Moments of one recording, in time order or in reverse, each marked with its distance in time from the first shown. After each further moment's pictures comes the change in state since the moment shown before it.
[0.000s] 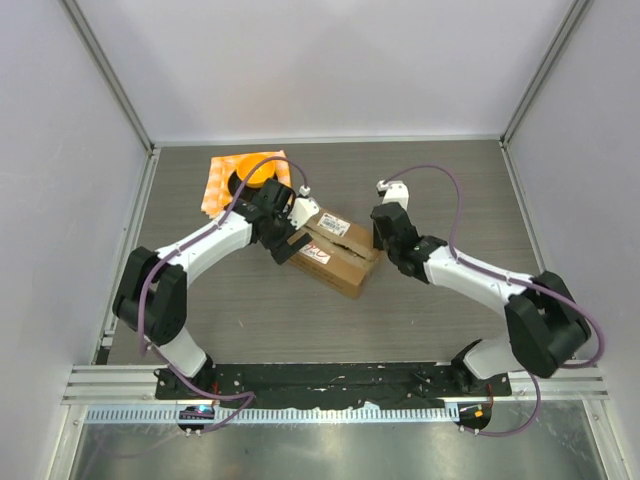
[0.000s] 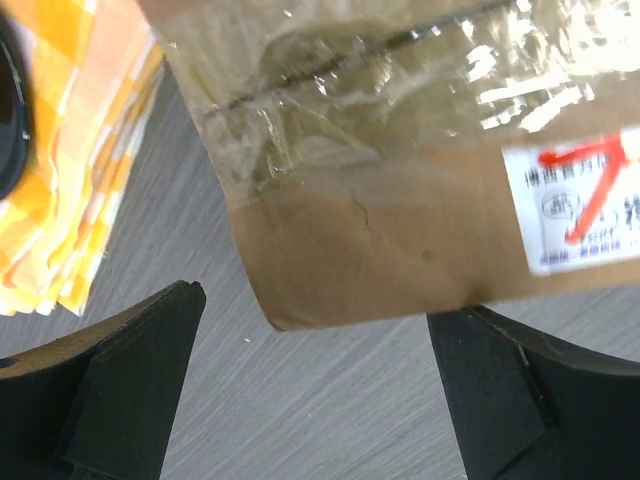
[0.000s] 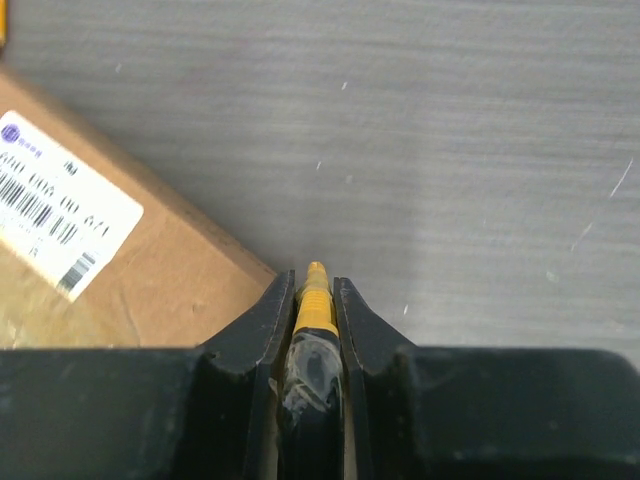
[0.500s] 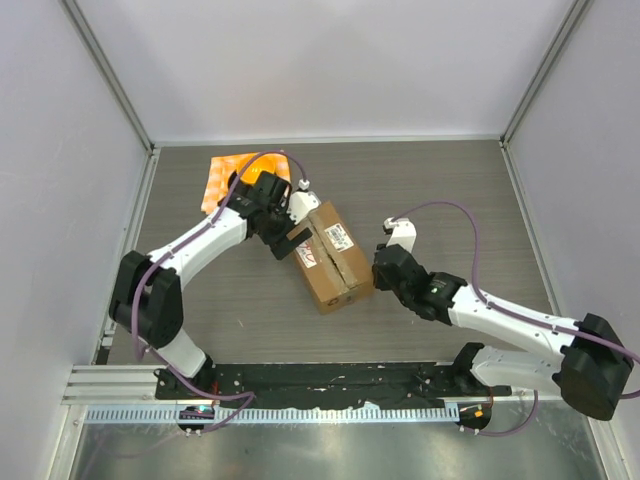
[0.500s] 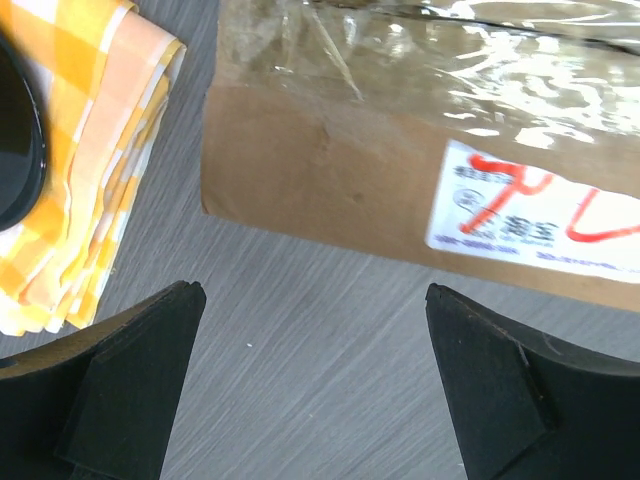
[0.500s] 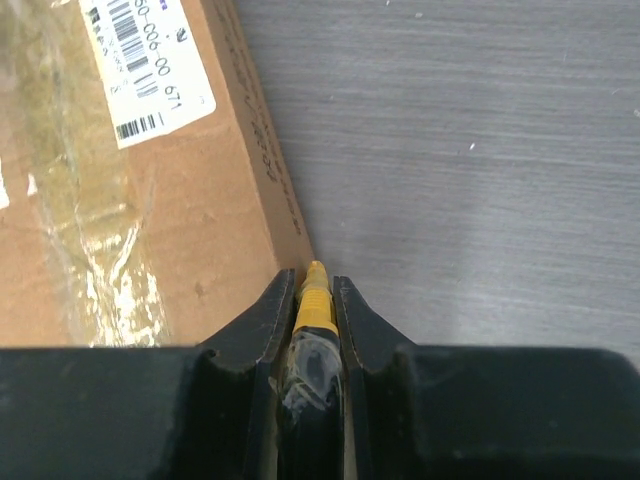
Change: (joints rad) left arm 0.019 0.015 0.064 -0.023 0.063 0.025; right arm 0.248 -0.340 -0.211 -0.212 0.058 0.251
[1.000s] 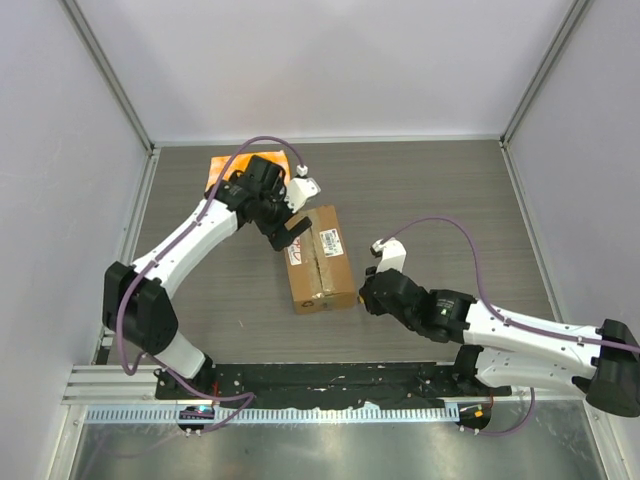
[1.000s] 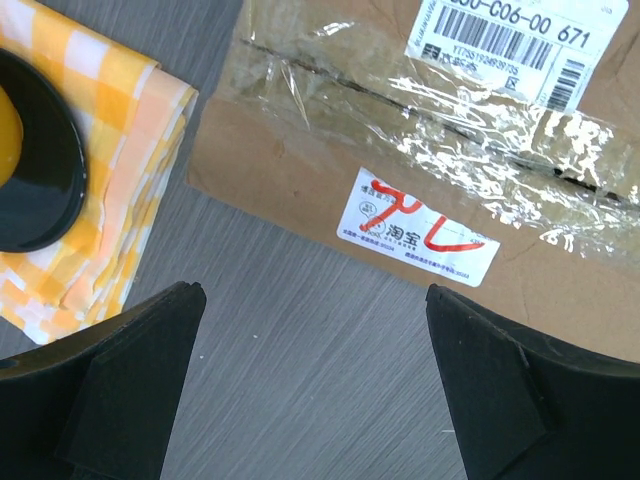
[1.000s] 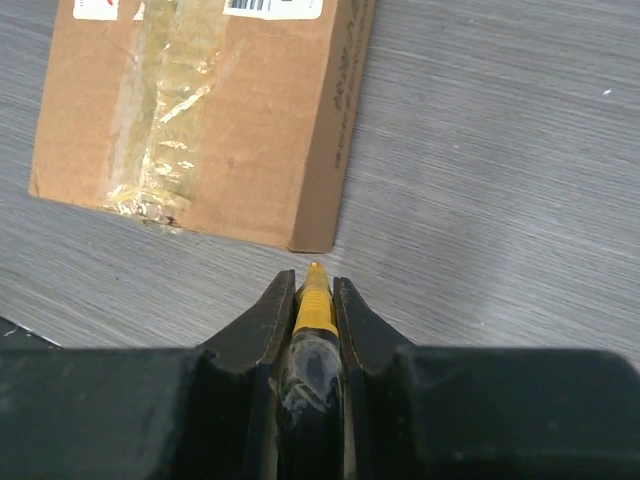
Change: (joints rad) left arm 0.015 -0.079 0.128 -0.165 0.124 0.023; right arm 0.235 -0.144 -0.022 -0.109 -0.032 0.074
